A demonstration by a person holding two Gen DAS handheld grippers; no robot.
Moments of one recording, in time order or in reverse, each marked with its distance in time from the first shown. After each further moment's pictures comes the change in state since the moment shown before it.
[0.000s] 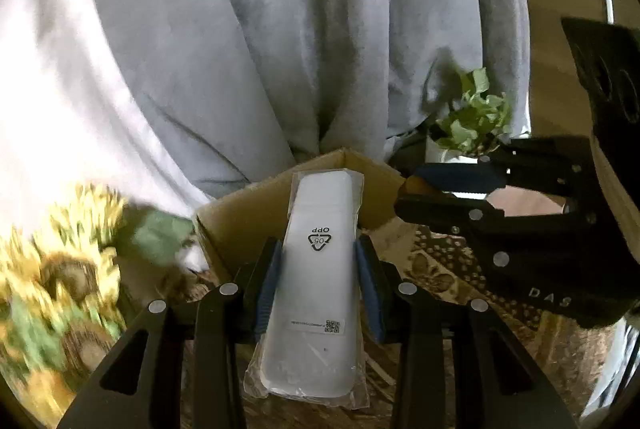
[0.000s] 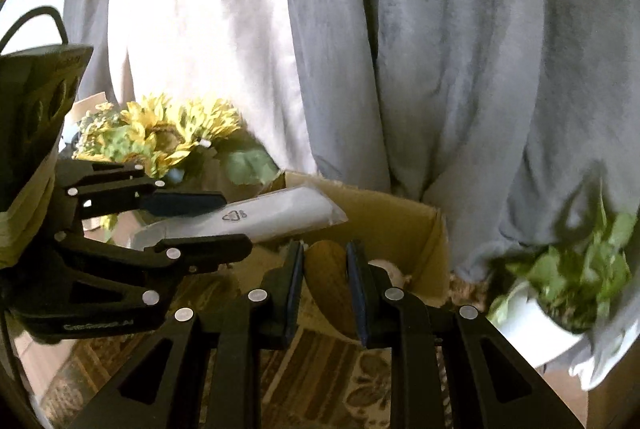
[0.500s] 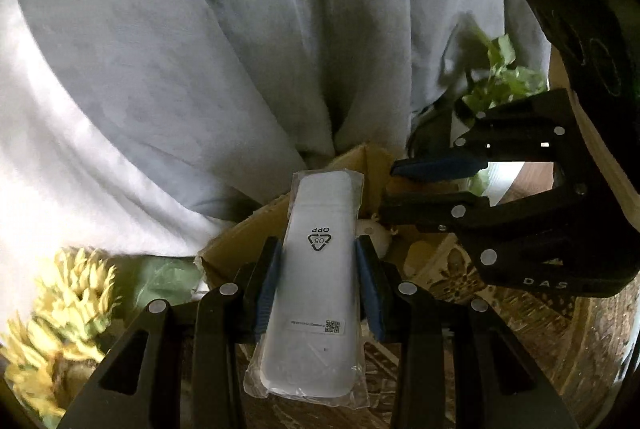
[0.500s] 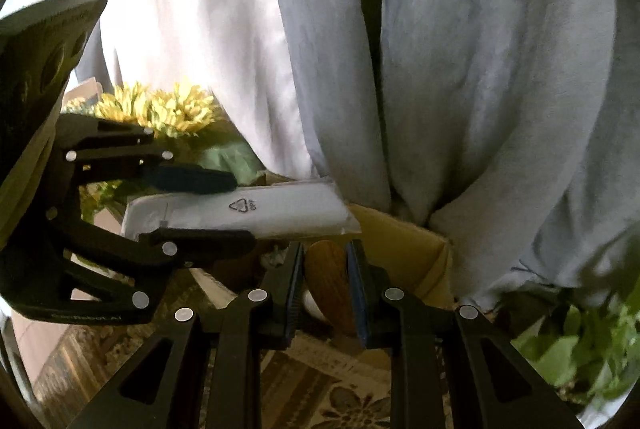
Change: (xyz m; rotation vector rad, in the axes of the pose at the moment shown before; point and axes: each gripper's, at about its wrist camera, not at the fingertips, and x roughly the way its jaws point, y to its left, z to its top) left arm 0.067 0.018 0.041 0.114 0.130 -0.004; right arm 0.066 -0.043 0.030 -0.065 0.107 0.097
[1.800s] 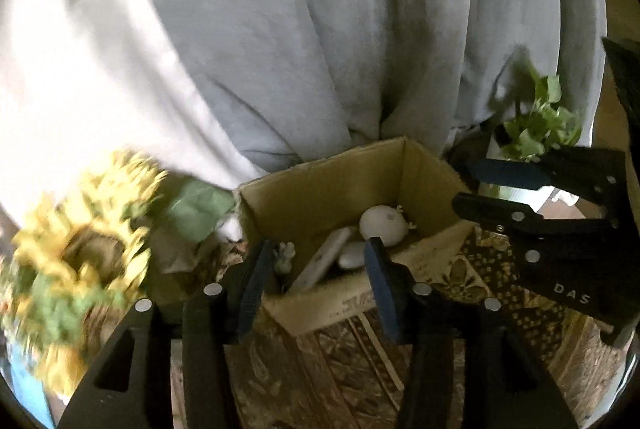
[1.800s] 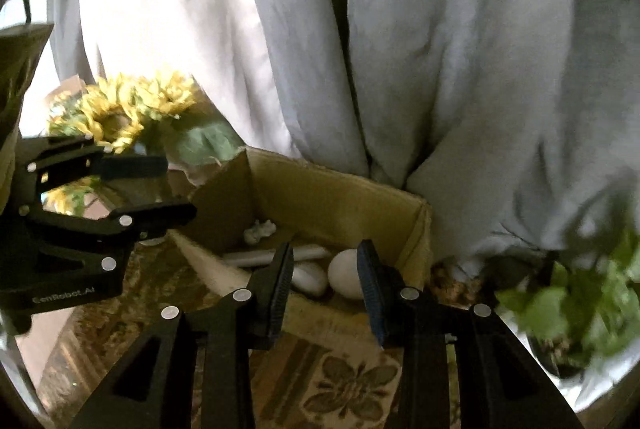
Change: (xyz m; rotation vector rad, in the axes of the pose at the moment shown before) left arm -0.058 -0.015 -0.034 -0.300 -0.002 0.188; right arm -0.019 0.001 -0.016 0.078 0.029 -0.063
